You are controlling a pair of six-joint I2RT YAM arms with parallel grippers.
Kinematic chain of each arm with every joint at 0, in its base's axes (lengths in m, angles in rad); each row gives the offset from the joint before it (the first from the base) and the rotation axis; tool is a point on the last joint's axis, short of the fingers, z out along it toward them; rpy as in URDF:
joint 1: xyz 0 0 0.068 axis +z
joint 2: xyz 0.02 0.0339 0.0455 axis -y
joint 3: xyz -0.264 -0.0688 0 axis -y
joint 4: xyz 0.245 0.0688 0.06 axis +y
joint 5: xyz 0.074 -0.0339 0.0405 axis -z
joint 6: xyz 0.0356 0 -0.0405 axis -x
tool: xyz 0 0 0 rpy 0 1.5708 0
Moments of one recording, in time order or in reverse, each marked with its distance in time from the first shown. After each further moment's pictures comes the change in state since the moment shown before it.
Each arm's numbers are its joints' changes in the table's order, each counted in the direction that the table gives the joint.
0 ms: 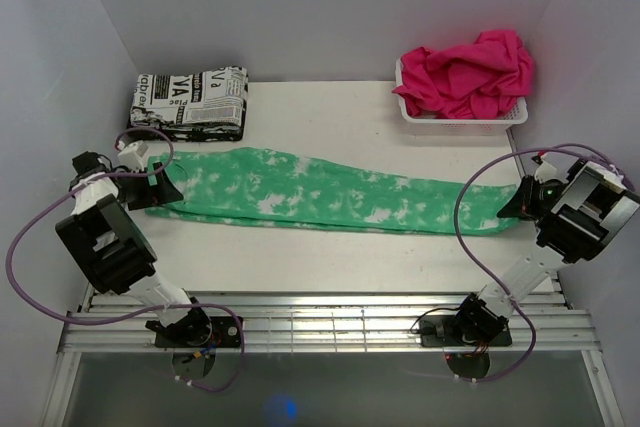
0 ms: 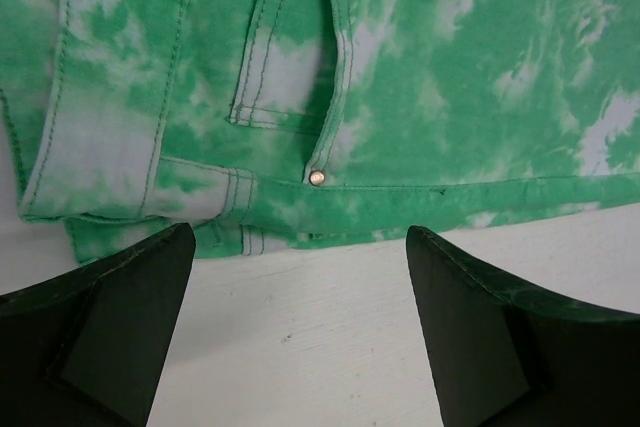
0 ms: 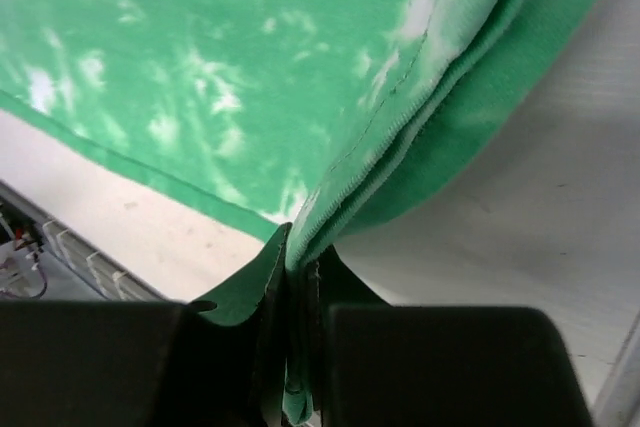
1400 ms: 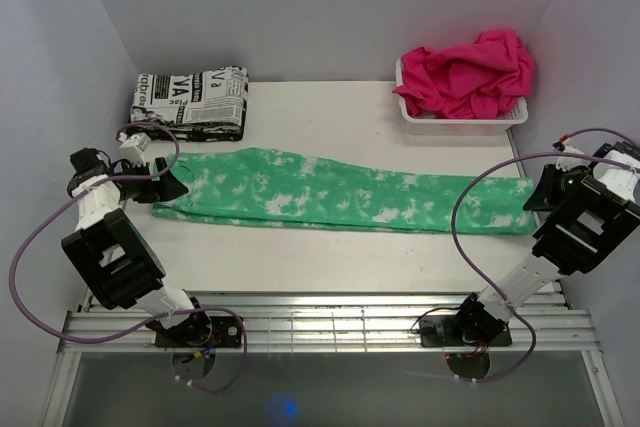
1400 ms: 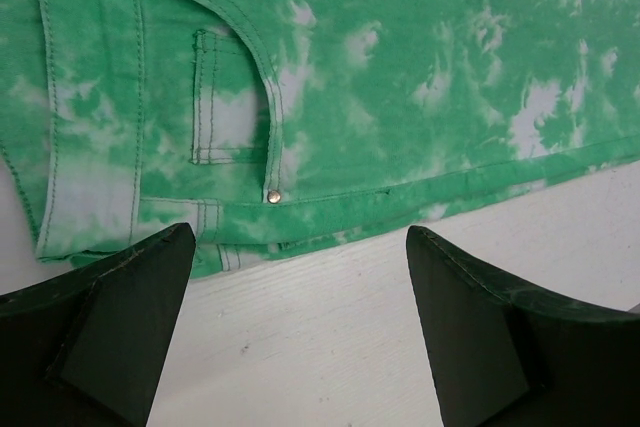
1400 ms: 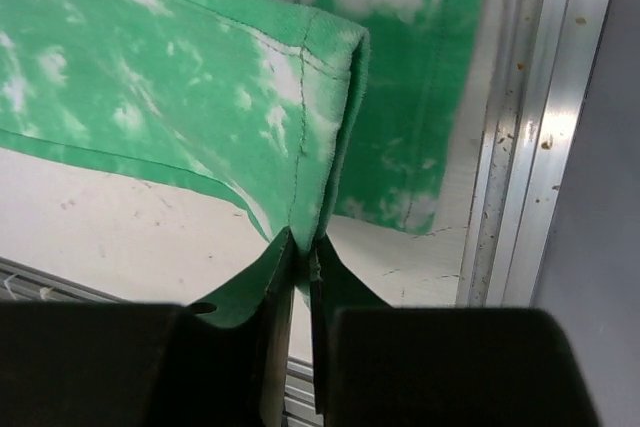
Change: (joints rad) left arm -0.014 0.115 -0.017 0.031 0.137 -0.055; right arm -0.034 0.123 0.143 0.110 0.114 0.043
